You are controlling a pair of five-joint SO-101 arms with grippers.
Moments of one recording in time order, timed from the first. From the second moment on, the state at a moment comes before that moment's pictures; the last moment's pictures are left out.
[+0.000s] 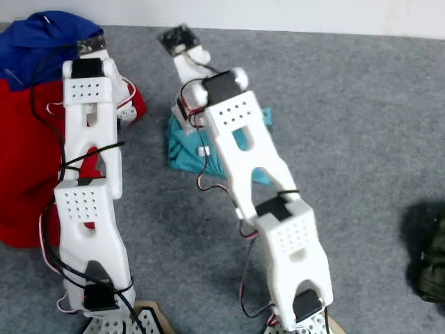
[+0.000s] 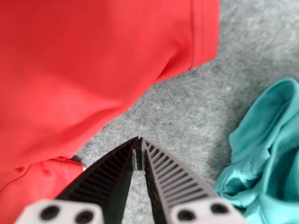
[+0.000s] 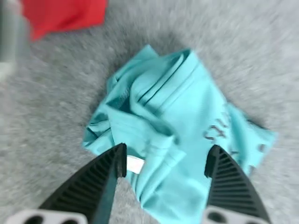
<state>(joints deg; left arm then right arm) -11.7 47.5 -54.8 96.0 16.7 -31.4 32.6 -58.5 92.7 8.0</state>
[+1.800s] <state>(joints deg) -8.9 47.8 -57.5 95.8 16.7 -37.3 49.8 -57.5 99.0 -1.8</state>
